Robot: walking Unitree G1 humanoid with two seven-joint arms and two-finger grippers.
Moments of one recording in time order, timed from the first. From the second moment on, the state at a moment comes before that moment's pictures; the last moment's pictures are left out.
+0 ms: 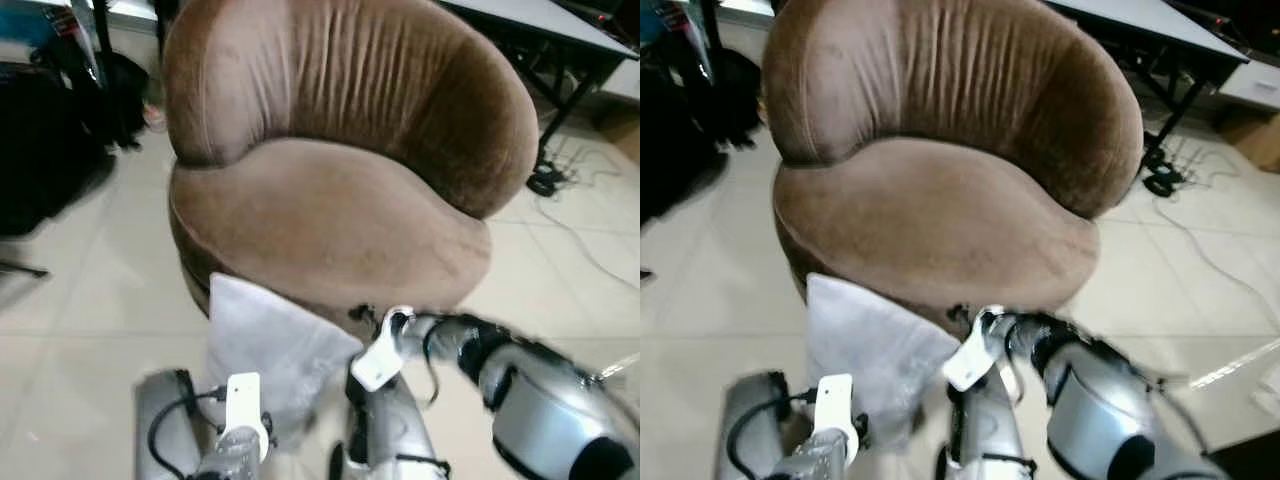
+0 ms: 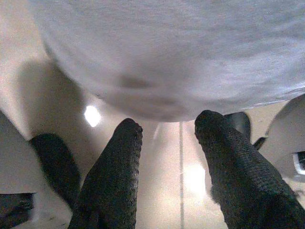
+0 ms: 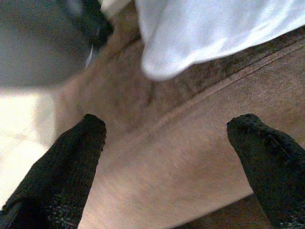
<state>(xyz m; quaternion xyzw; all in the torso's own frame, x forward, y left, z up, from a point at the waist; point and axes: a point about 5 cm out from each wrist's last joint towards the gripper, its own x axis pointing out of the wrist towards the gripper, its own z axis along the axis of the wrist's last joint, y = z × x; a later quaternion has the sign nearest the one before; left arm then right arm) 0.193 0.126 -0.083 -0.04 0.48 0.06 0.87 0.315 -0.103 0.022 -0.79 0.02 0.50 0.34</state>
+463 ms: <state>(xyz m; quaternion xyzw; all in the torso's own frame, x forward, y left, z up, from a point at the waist) 0.188 0.121 -0.083 -0.05 0.47 0.10 0.88 0.328 -0.119 0.038 -0.83 -0.02 0.50 0.27</state>
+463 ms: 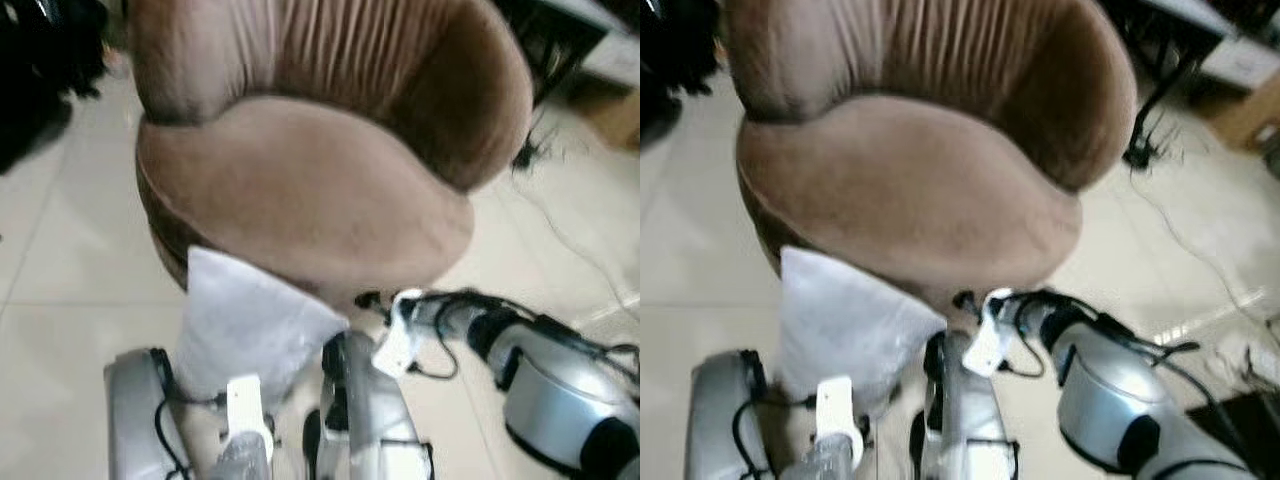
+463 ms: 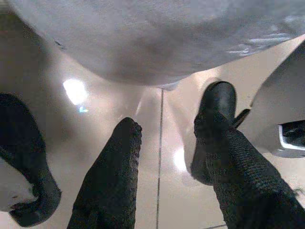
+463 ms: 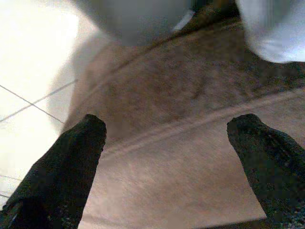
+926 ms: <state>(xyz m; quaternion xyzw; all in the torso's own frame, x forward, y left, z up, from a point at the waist) 0.192 0.124 -0.080 -0.05 0.45 0.12 0.88 0.329 -0.132 0.041 -0.83 -0.03 0.50 0.26</state>
